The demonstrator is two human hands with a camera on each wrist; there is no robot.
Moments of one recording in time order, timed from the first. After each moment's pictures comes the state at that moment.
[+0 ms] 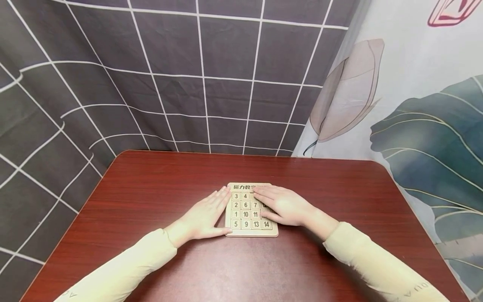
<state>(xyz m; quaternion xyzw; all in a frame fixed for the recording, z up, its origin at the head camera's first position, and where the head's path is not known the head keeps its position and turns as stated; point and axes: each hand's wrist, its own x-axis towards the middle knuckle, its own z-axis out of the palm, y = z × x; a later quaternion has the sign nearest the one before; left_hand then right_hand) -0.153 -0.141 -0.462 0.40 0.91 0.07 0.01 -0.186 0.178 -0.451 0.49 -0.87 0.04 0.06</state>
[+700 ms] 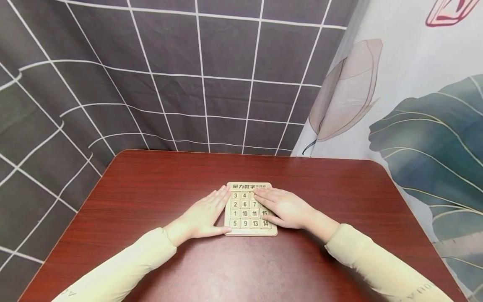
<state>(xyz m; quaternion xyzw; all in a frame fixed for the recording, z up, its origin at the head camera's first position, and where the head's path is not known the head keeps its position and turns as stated) -0.152 -0.140 -0.460 0.39 0.92 0.07 0.02 -0.180 0.185 -0.456 0.49 -0.87 0.03 0.05</state>
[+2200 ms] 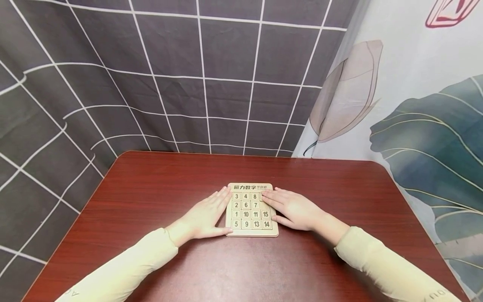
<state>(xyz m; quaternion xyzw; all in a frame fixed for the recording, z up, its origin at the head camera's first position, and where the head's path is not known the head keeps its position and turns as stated) -0.153 -0.139 -0.460 0.39 0.92 0.06 0.03 -0.177 0.205 -0.457 0.50 -0.86 0.04 0.06</state>
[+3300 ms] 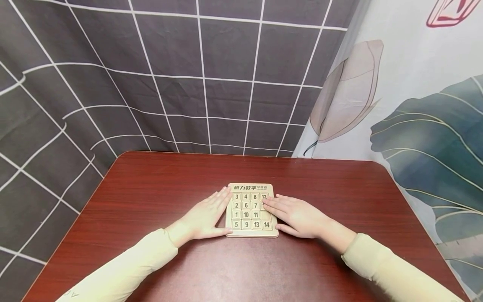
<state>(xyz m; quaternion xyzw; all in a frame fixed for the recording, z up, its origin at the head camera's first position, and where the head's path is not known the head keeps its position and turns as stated) -0.152 -0.139 -0.459 0.39 0.92 0.07 0.03 -0.162 0.214 -0.461 0.54 -0.83 0.04 0.11</state>
